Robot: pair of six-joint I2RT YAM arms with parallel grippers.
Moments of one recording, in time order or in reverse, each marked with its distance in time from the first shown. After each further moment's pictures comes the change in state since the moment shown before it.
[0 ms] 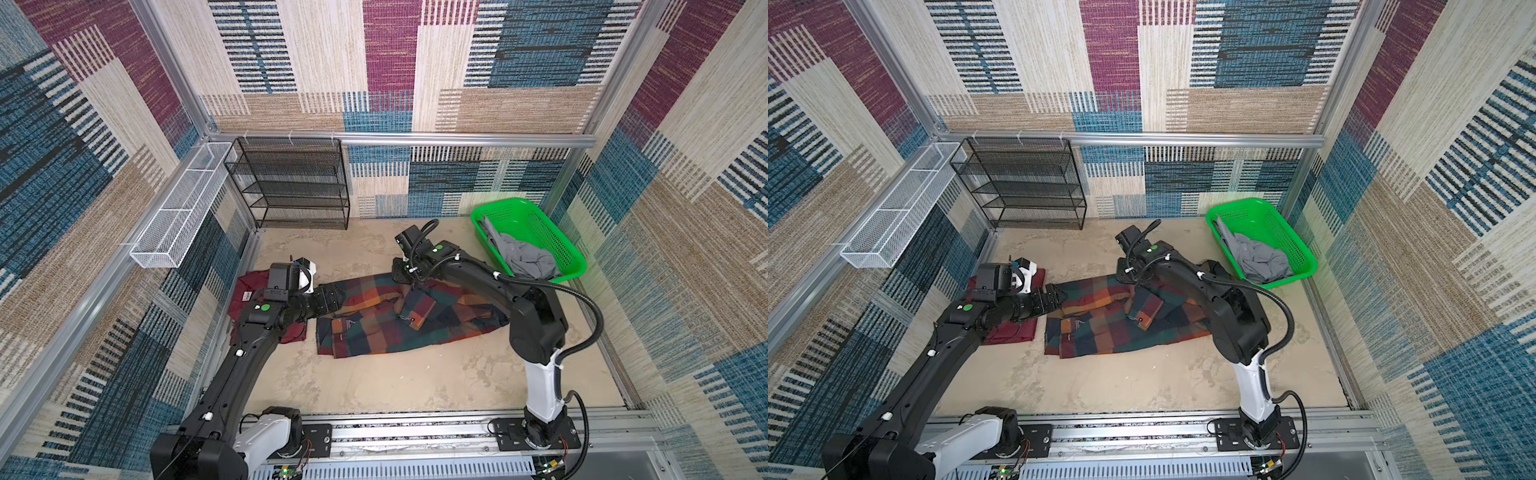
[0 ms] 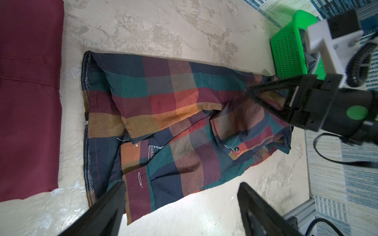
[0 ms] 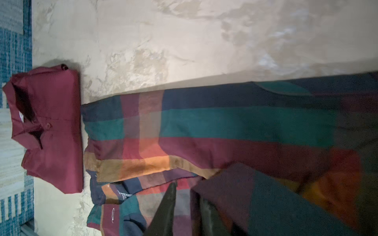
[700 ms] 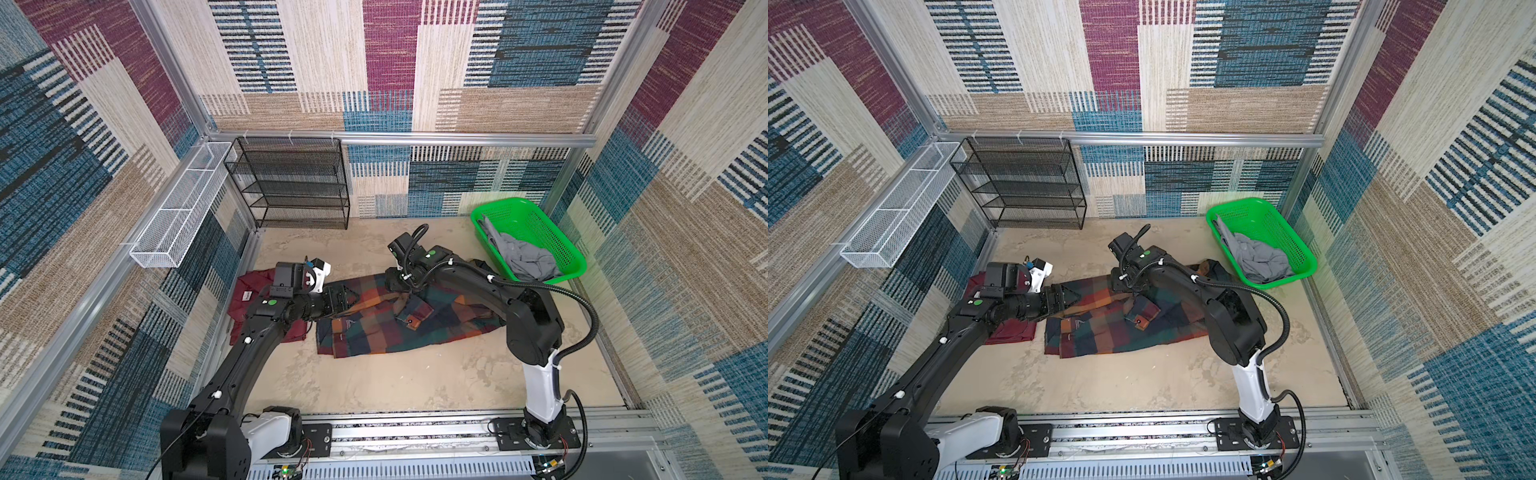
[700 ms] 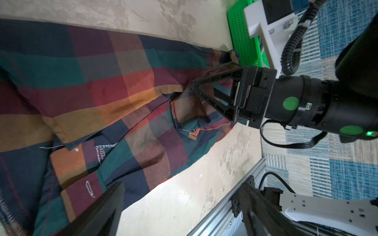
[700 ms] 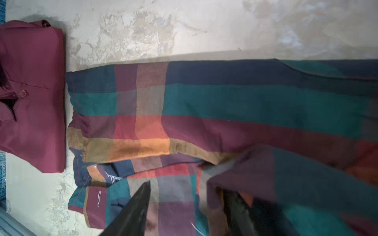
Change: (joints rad) left arm -0.016 0.083 -0.033 0.103 0.318 0.011; right arm 0.035 -0.074 -0.102 -0.027 0.006 -0.064
